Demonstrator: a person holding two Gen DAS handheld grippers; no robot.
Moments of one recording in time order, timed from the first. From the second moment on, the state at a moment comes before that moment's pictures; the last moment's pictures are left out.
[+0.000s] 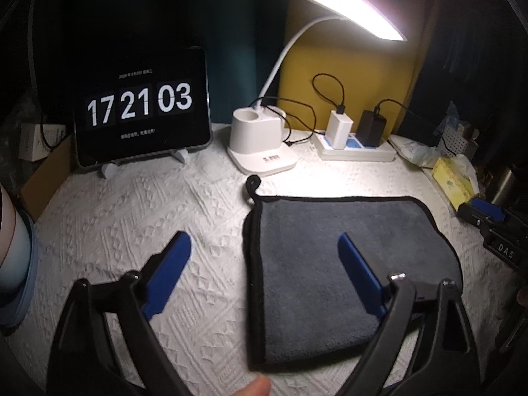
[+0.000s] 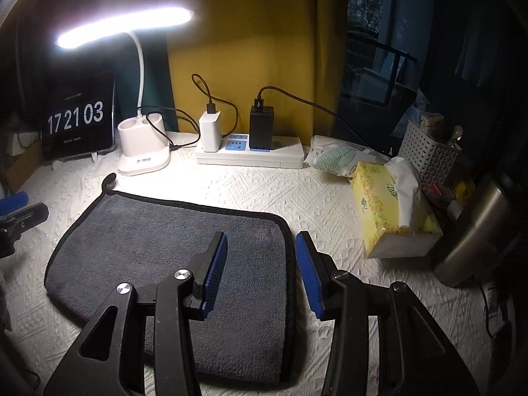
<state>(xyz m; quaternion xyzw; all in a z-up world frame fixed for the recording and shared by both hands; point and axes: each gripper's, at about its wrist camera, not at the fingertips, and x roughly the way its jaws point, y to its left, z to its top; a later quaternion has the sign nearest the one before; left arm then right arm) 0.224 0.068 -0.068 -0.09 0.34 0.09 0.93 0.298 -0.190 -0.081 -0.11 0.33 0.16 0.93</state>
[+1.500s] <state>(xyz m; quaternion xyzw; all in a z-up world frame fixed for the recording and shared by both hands) 0.111 0.017 -0.040 -0.08 0.29 0.06 0.95 0.176 -0.204 -0.048 -0.11 0.29 0.16 0.94</state>
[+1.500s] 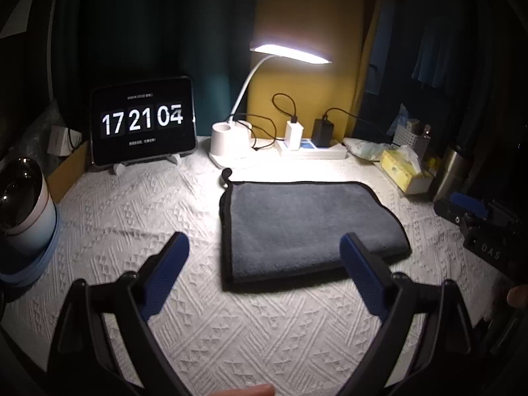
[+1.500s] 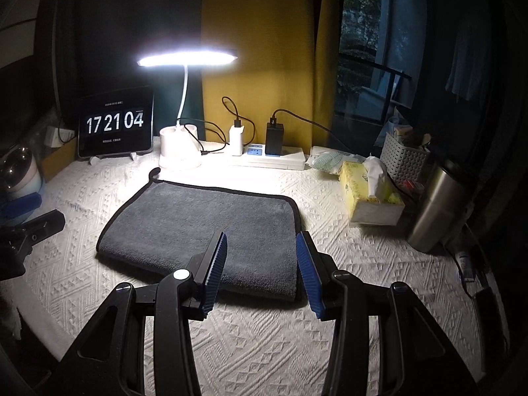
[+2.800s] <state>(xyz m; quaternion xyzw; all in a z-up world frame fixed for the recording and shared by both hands) 0.005 -0.030 -0.001 -0.05 0.17 0.02 0.98 0.075 -0.236 -0.023 -0.09 0.21 0.17 0.96</state>
